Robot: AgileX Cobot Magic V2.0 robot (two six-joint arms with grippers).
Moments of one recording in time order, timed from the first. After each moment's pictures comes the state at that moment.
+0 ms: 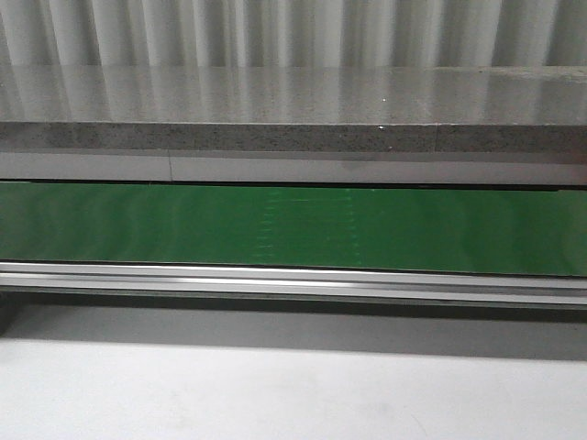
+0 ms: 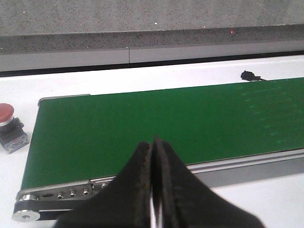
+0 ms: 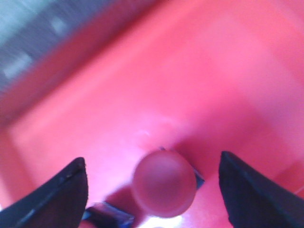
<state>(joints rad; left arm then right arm) -0.29 0.48 -0.42 -0.02 0.38 0.01 -0.66 1.90 -1.41 0.31 0.43 -0.09</state>
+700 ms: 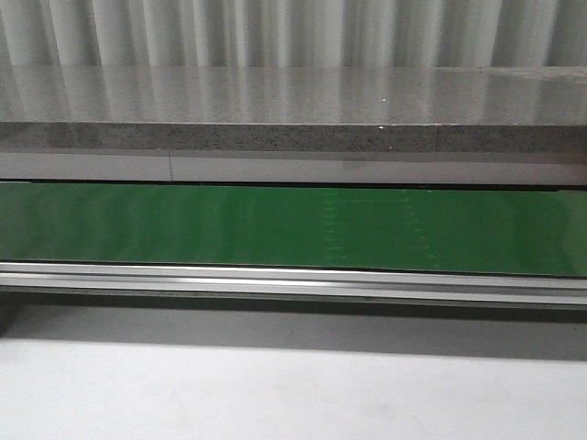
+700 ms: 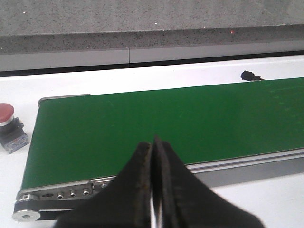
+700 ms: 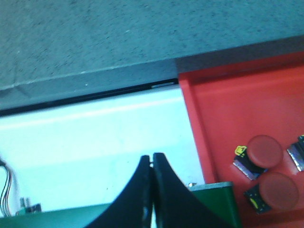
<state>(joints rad) -0.29 0.48 -0.42 -0.02 0.38 0.01 -0.30 1.38 -1.15 0.24 0.51 -0.17</state>
